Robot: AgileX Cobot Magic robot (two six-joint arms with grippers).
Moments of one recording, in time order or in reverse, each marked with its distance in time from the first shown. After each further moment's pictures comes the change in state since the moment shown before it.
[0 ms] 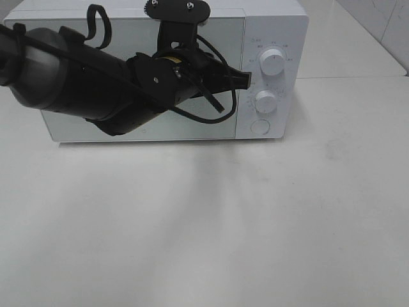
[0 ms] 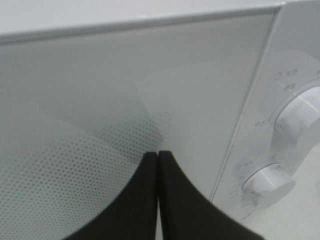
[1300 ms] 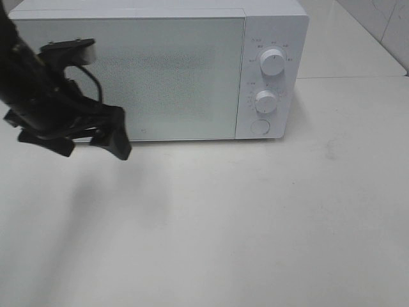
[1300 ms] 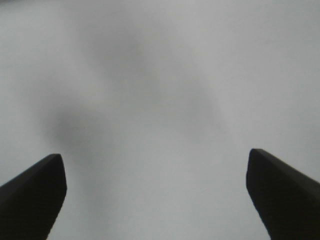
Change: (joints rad) left arm 0.413 -0.349 0.183 0.583 1.231 -0.523; right arm 0.000 0.000 0.000 0.000 -0.001 0.000
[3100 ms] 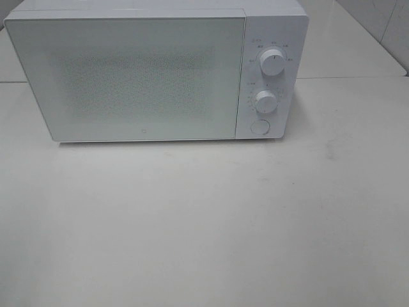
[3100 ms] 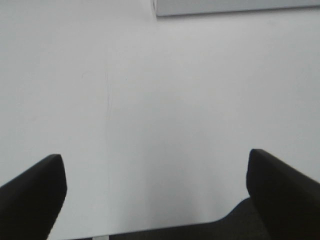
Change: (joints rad) left arm 0.311 -1.451 0.566 0.268 0.317 -0.092; right arm 0.000 0.000 0.000 0.000 0.000 0.000
